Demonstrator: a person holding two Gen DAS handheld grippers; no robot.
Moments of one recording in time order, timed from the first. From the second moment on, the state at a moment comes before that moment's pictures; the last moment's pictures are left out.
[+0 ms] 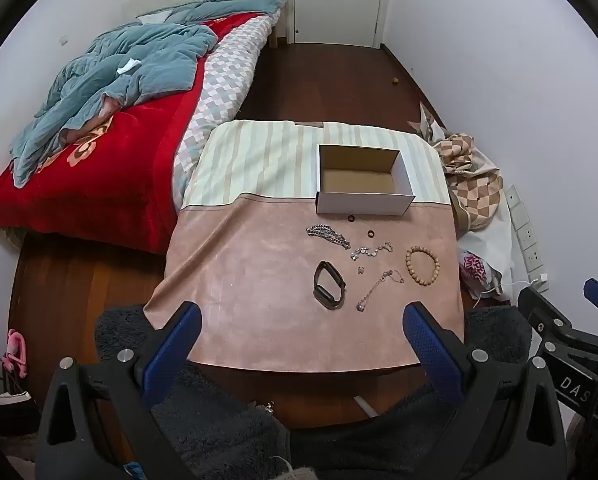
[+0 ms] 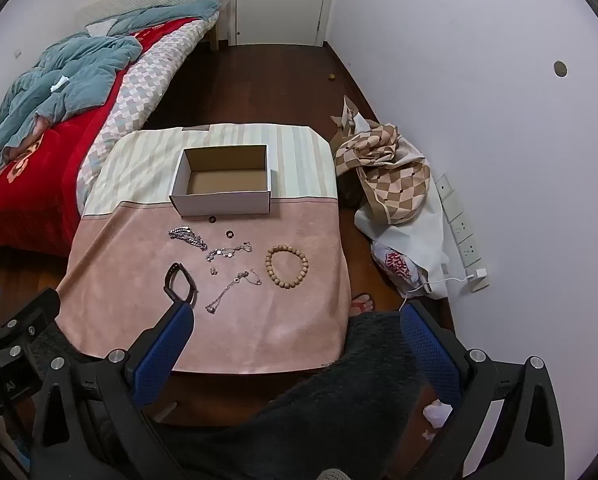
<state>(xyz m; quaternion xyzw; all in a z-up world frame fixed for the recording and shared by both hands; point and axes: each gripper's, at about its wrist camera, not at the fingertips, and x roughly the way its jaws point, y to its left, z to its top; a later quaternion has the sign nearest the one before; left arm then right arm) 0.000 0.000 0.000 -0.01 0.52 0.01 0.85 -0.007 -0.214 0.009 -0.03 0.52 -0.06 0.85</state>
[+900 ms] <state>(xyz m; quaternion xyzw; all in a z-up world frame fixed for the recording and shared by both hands) 0.002 -0.006 0.004 -0.01 0.52 0.00 0.85 -0.007 -0.215 0.012 -0.04 0.51 -0.06 0.85</state>
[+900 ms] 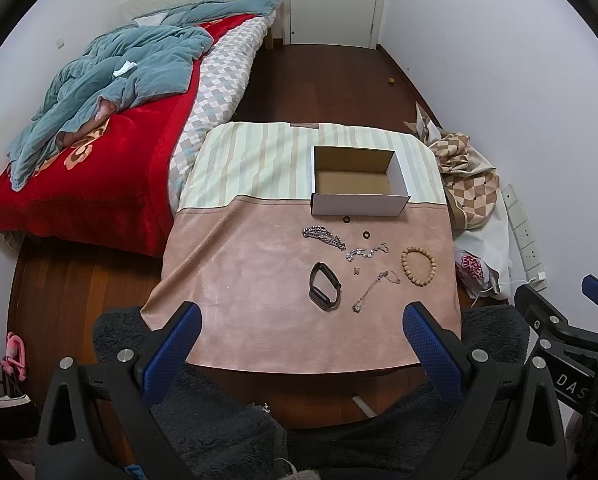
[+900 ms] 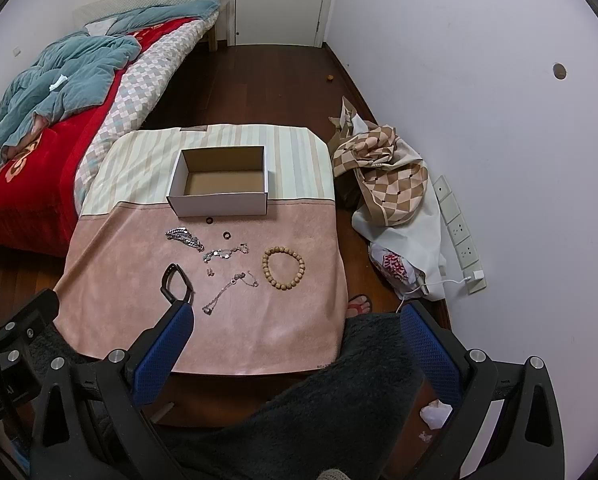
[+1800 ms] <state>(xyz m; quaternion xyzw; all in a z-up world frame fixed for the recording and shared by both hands) 0.004 -0.007 0.000 -0.02 0.53 0.00 0.85 -0.005 -0.218 0.013 -0.04 0.51 -0.07 0.85</state>
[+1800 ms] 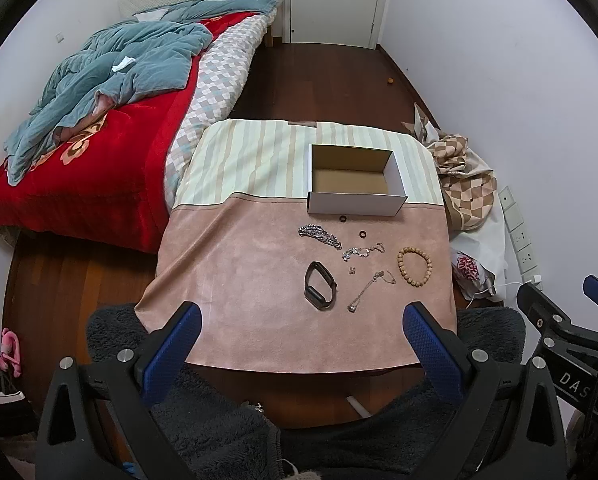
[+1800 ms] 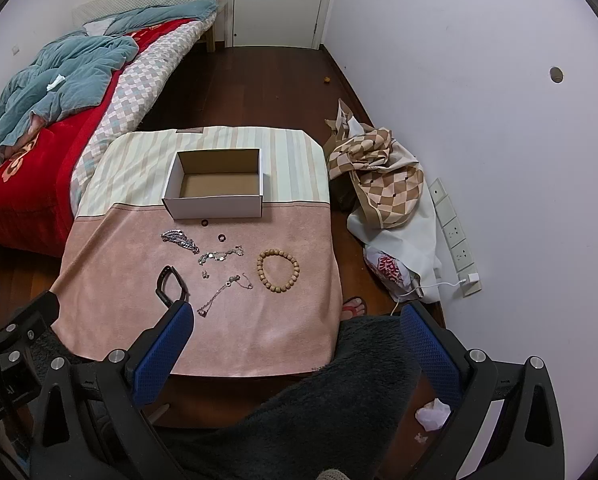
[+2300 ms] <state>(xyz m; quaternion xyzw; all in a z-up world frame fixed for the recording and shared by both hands) 0.003 -0.004 0.000 -0.02 0.52 0.00 0.85 -0.004 -0.221 0.015 -0.04 0.51 -0.07 0.86</state>
